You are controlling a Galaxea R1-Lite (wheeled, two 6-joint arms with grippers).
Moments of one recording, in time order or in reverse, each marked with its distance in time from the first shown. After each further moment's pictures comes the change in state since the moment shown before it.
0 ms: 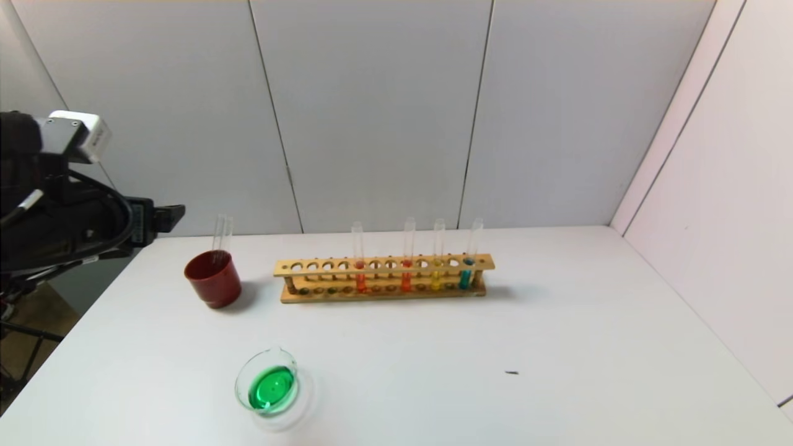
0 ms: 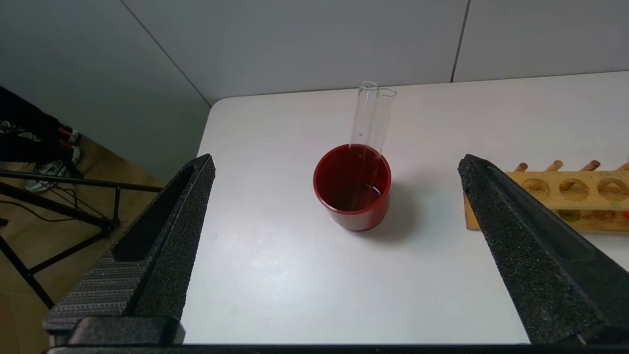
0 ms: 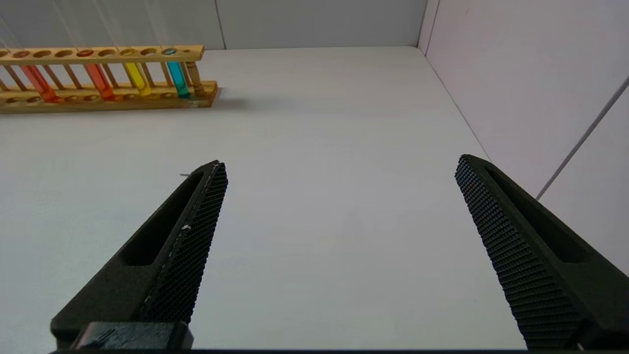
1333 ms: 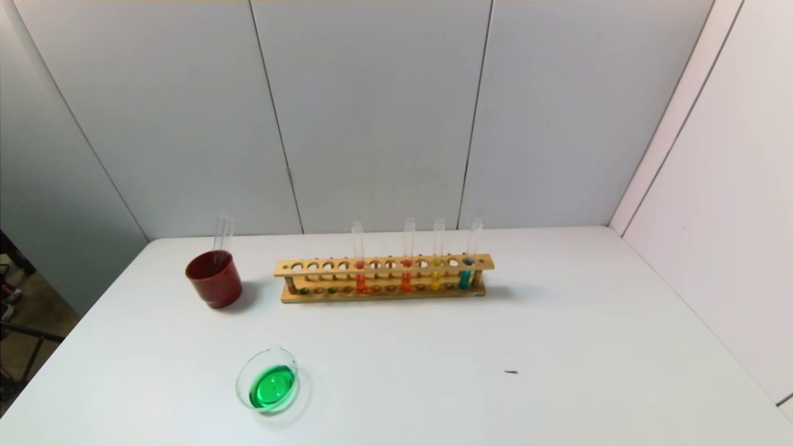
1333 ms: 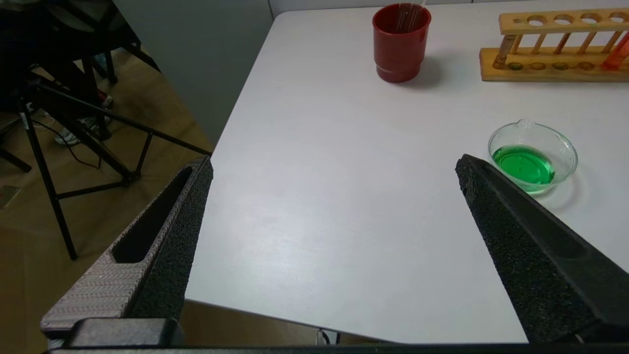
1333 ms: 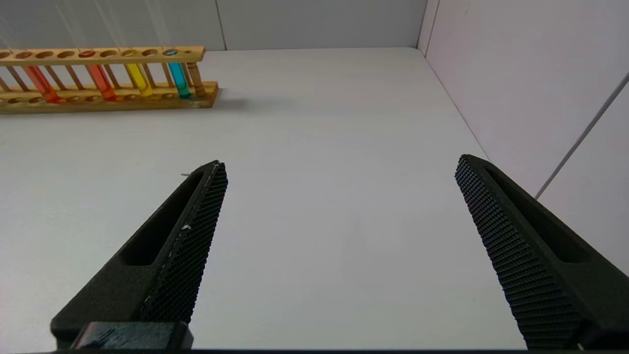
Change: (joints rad) left arm 0.054 -1.199 0.402 0.705 0.024 -0.050; right arm 0.000 0.000 0.000 0.000 0.000 0.000
